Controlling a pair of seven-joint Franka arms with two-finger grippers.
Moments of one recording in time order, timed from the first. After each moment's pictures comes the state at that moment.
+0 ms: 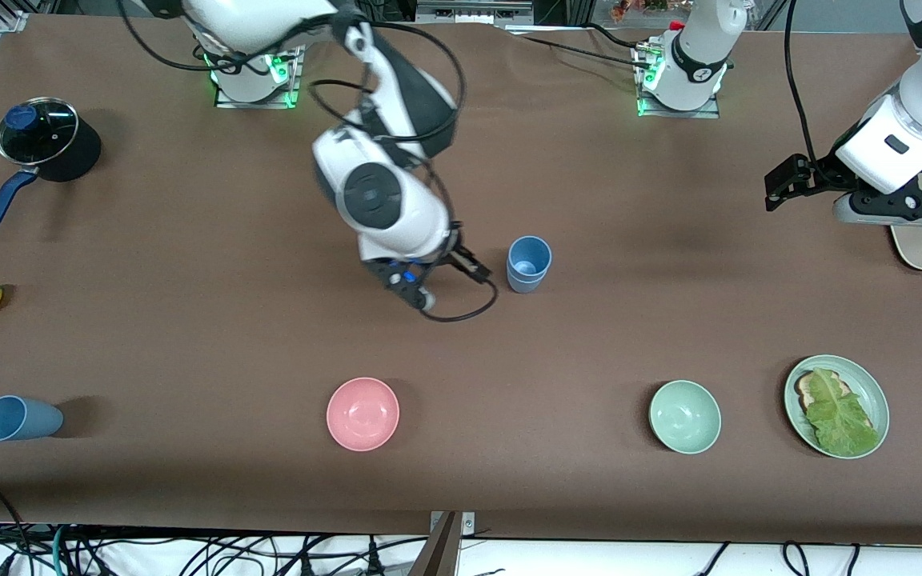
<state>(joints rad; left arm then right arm) -0.05 -0.04 -0.05 -1.72 0.00 1.67 -0.05 0.60 0.71 0.02 -1.09 0.29 1.69 1.13</state>
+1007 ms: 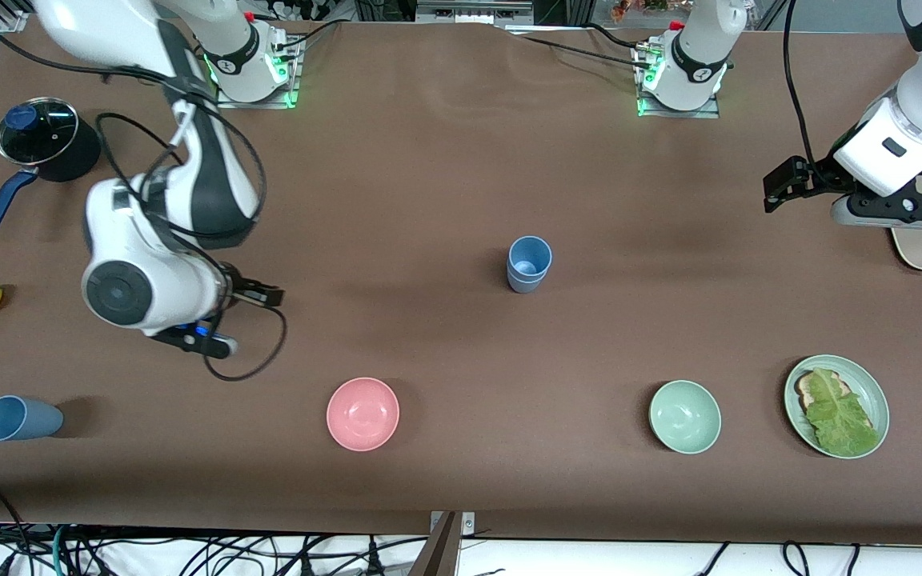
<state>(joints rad) -0.05 -0.03 -0.05 -1.73 0.00 1.67 -0.05 0.30 0.50 -0.09 -1.49 0.05 1.68 0.45</state>
